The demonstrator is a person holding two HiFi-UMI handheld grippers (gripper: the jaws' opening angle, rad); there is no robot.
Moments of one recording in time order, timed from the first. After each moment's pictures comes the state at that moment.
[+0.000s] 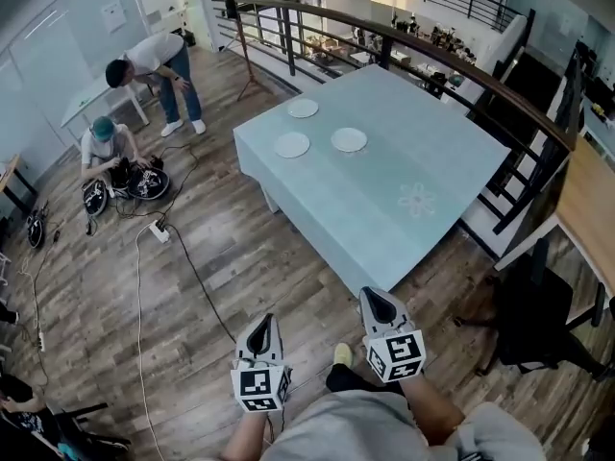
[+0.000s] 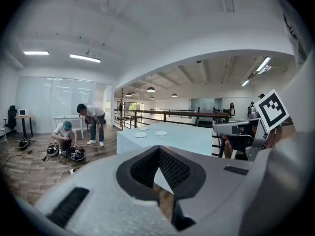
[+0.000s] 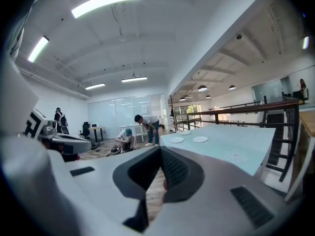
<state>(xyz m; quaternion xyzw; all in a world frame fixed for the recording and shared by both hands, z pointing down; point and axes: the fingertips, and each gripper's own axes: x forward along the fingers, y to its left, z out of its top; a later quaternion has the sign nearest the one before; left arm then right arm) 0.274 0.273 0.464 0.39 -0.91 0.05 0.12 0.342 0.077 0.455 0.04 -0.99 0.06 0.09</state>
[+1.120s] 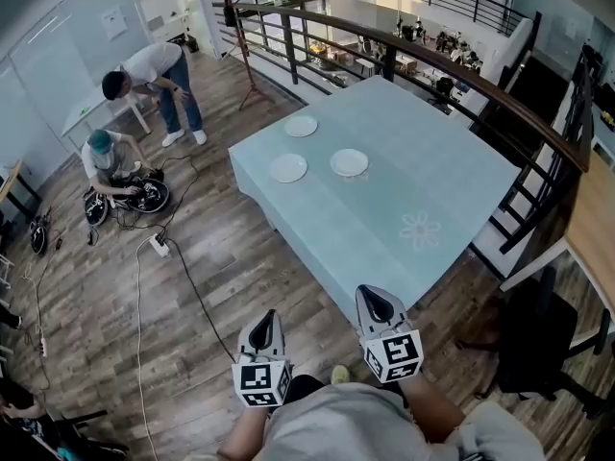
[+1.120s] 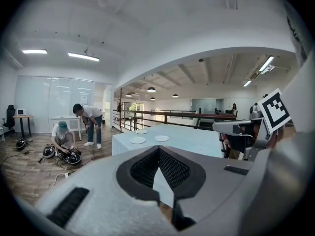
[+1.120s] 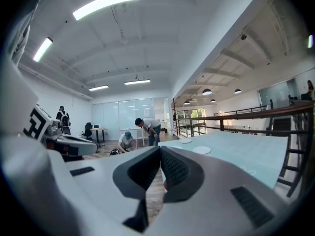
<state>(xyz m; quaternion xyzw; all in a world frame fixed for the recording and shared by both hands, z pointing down) 0.200 0.181 0.457 0.39 -0.91 0.05 0.12 0.264 0.000 0.438 0.02 -1.00 0.05 0.06</state>
